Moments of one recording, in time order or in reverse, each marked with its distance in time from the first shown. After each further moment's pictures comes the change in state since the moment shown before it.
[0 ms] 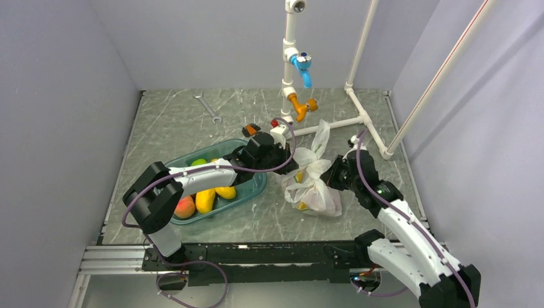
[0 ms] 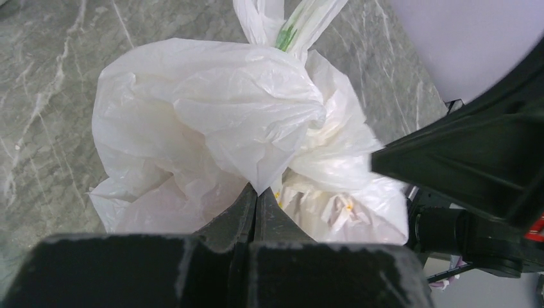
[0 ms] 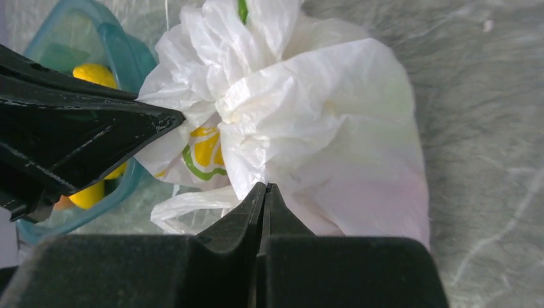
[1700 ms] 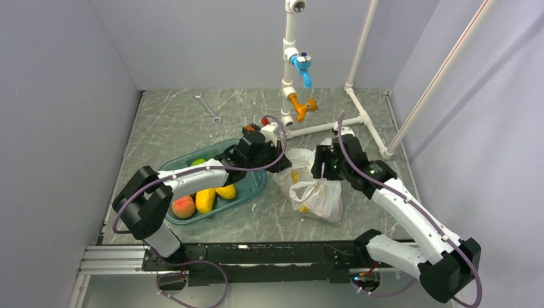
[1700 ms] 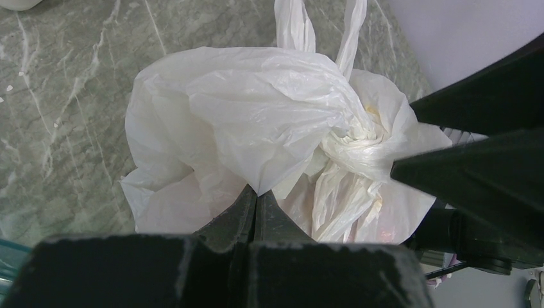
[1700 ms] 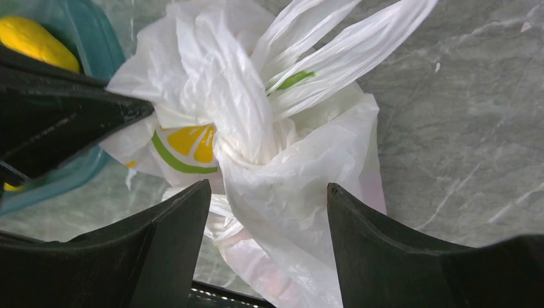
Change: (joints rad) left arm 0.043 -0.078 -0.052 -0.027 0.001 -0.018; right arm 0.083 0.148 0.275 -0.225 0.134 -0.161
